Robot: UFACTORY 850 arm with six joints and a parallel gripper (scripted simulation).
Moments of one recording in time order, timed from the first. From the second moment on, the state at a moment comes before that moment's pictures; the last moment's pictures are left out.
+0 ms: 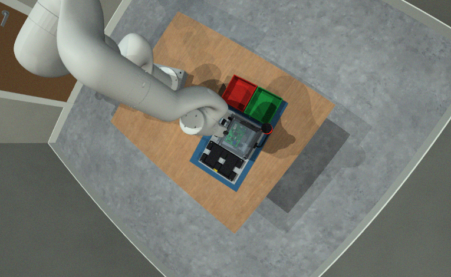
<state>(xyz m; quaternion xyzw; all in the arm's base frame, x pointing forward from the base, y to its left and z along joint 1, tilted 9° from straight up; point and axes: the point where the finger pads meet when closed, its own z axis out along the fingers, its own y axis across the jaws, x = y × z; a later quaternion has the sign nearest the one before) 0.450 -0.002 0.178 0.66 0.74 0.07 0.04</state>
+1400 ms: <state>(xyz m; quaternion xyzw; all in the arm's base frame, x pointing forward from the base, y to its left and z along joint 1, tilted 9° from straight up) 0.469 -0.001 0.213 0.66 0.74 0.07 0.04</state>
